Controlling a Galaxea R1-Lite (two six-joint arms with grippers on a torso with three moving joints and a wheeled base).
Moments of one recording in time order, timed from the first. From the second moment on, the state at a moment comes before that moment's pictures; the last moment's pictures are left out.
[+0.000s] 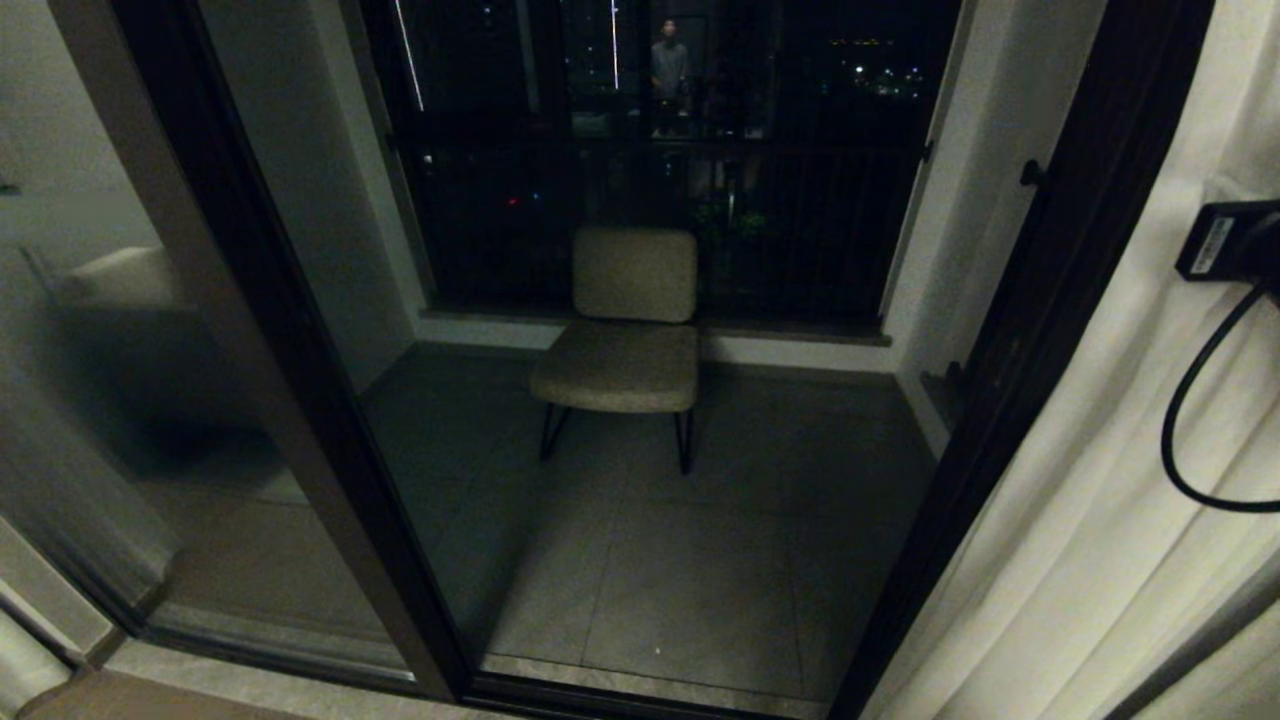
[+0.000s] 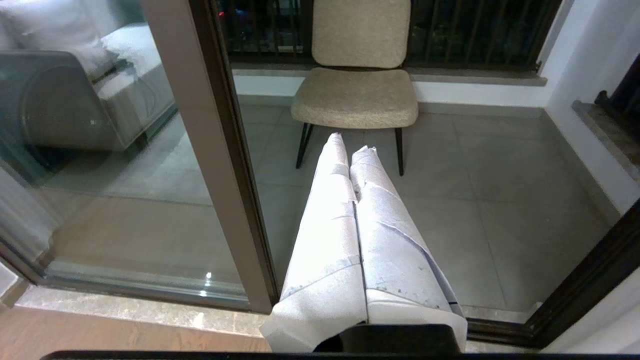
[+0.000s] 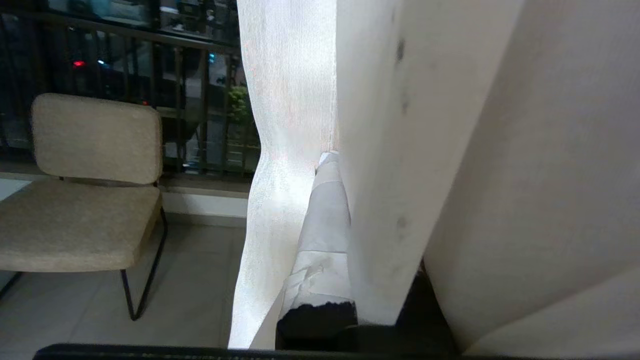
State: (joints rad) left arm 0.00 0.00 0.00 0.00 -0.01 0.01; right arm -0.20 1.49 -0.82 -0.93 -0.24 -0.18
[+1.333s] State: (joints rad) left arm 0.00 0.00 0.00 0.00 -0.01 0.01; right arm -0.24 1.19 -0.64 -0.81 -0.22 -0.17
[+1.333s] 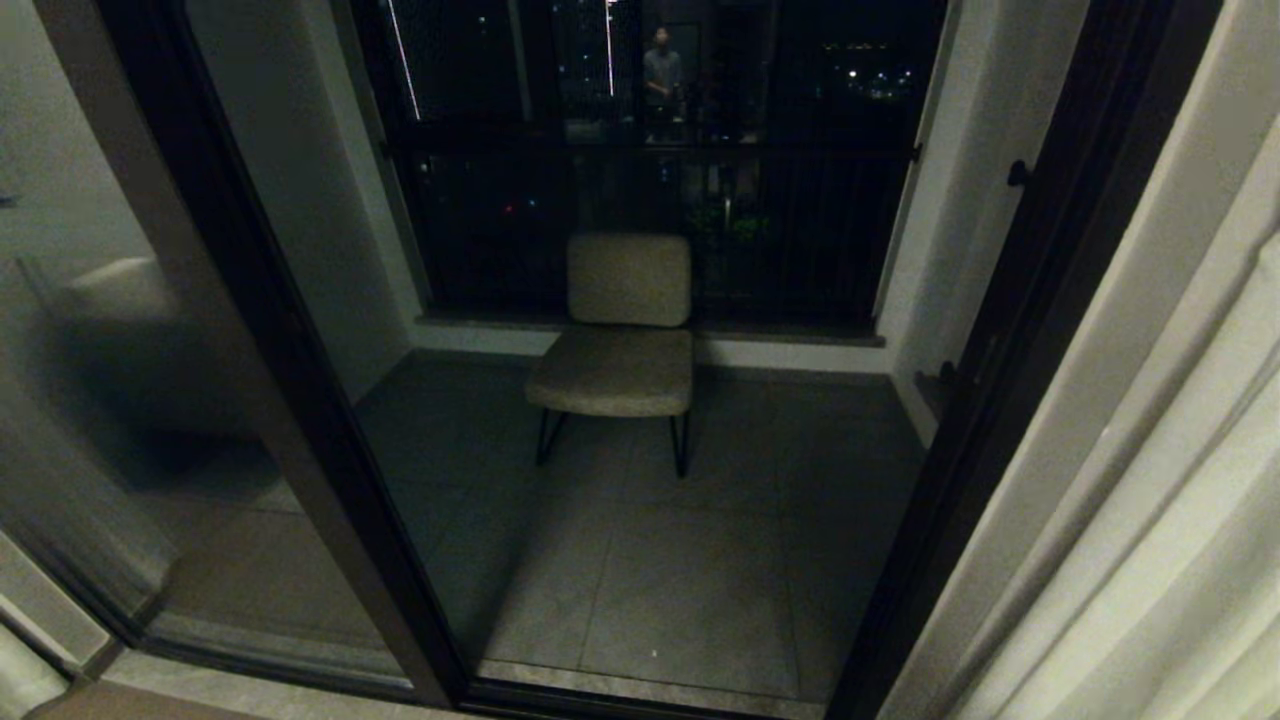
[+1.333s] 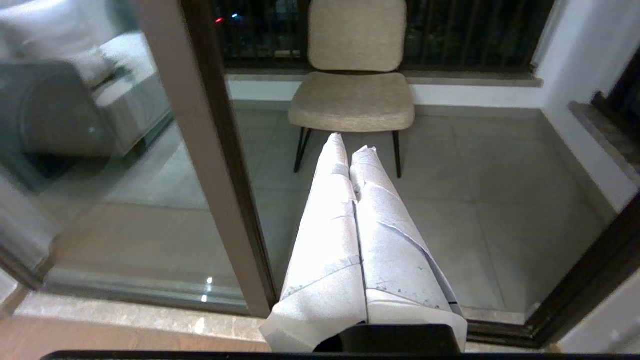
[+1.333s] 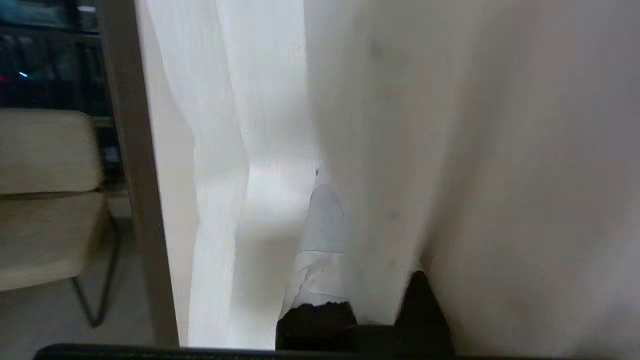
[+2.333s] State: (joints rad) left arm 0.00 0.00 0.00 0.00 -0.01 0.01; right arm -0.89 1.51 -0.98 -0.81 0.14 -0.07
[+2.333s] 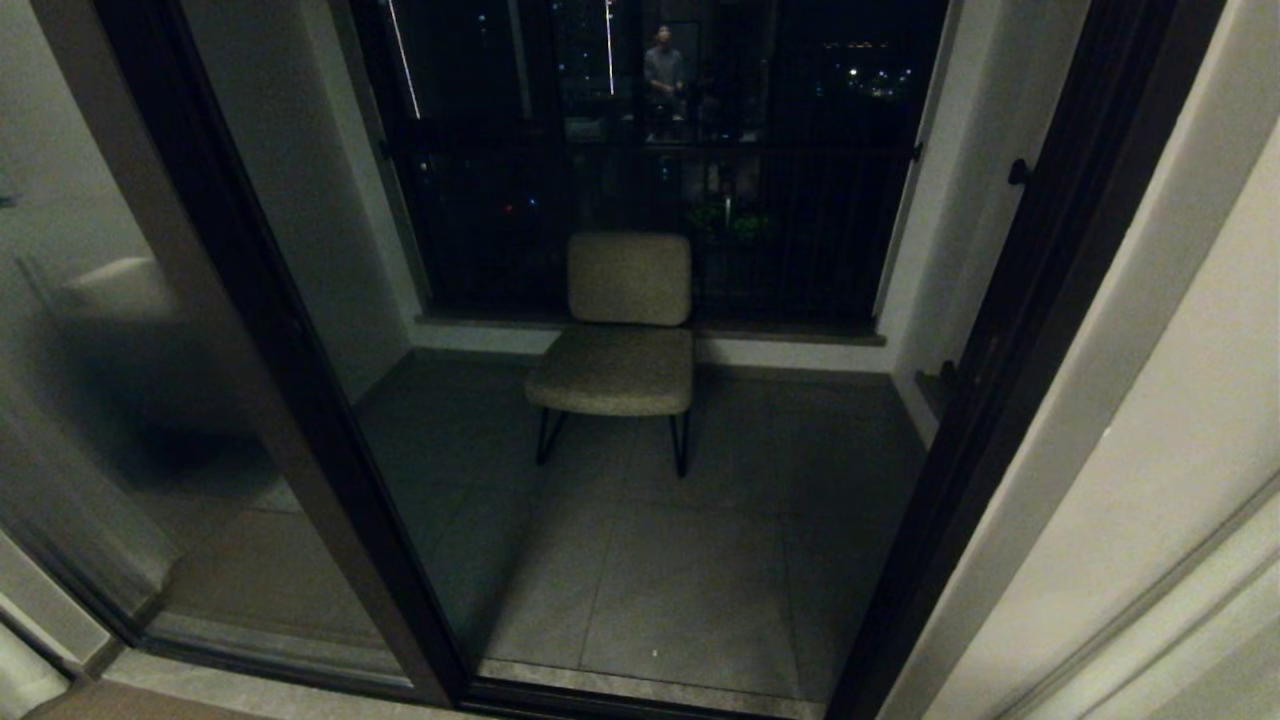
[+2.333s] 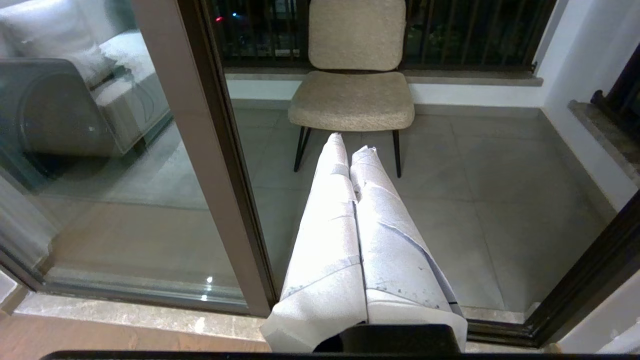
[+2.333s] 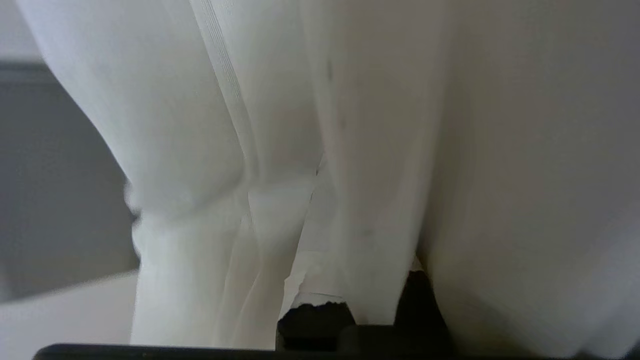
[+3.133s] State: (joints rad) left arm 0.00 0.00 0.00 0.00 -0.01 0.01; right arm -0.99 1.64 -1.00 -0.85 0.30 -0.07
